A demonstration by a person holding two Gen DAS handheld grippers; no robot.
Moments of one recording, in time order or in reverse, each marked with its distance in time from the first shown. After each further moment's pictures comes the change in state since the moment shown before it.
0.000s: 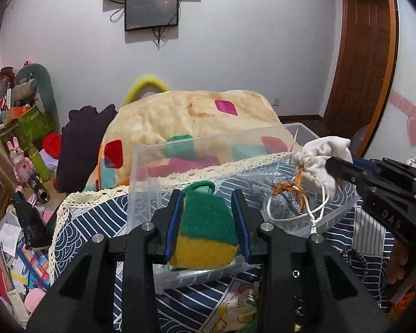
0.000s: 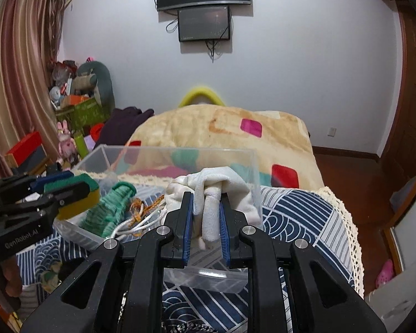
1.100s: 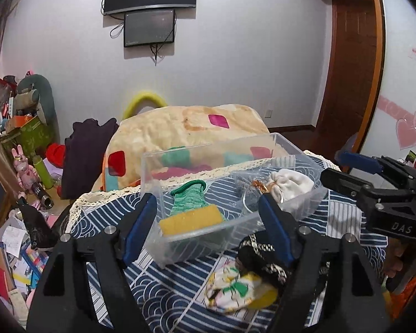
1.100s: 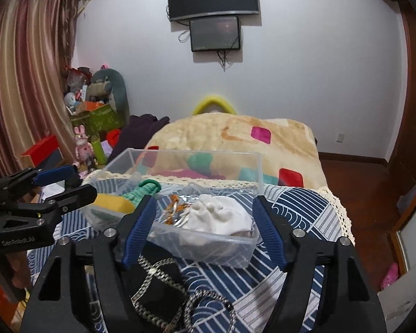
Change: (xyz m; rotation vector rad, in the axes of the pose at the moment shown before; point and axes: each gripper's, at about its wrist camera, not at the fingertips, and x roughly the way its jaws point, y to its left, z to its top) left arm -0.061 -0.006 -0.012 0.014 -0.079 -0.022; right arm -0.047 0.001 -0.002 -0.001 -0.052 0.078
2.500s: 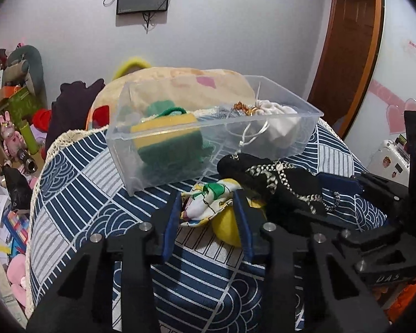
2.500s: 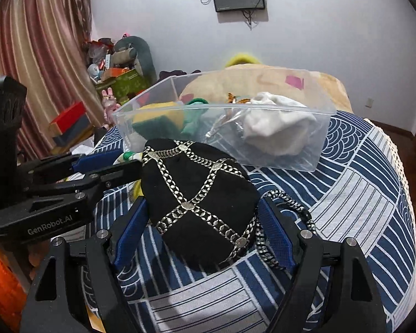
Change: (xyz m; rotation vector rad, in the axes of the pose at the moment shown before) left arm 0.010 -0.015 -0.074 -0.042 0.140 -0.073; right arm 0.018 0.037 -0.078 0.033 0.185 0.147
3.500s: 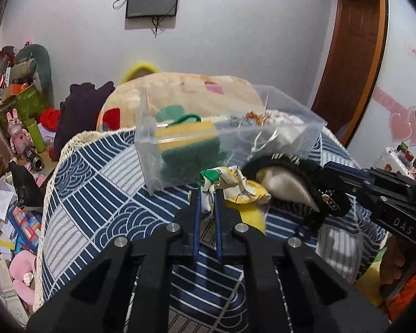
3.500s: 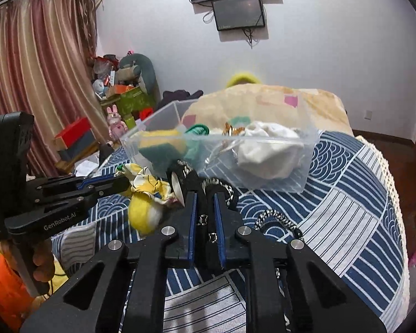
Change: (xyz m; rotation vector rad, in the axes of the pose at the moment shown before) left arm -0.021 0.014 0.000 -0.027 -0.032 0.021; right arm -0.027 0.000 0.009 -0.005 -0.103 0.019
